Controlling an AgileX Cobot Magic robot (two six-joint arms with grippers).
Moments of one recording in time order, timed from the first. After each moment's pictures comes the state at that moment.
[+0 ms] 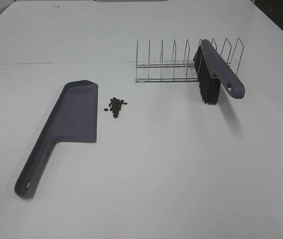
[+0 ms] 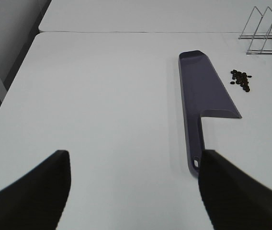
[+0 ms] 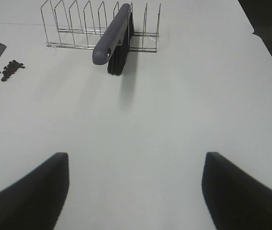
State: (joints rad) left arm -0.03 0.00 -0.50 0.00 1.06 -0.03; right arm -0.04 0.00 -0.50 0.09 1.06 -0.09
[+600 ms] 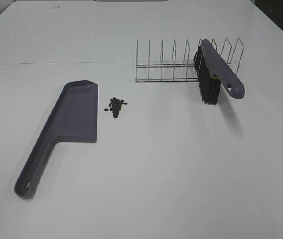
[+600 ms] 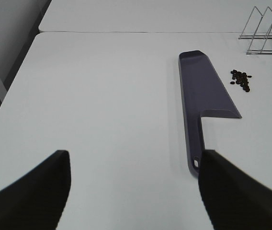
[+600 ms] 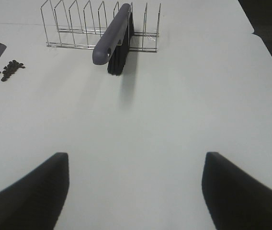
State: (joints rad) left arm -0.03 0.00 -0.50 0.00 1.06 -0.03; right arm -0.04 0.00 -0.50 0.09 1.06 -0.09
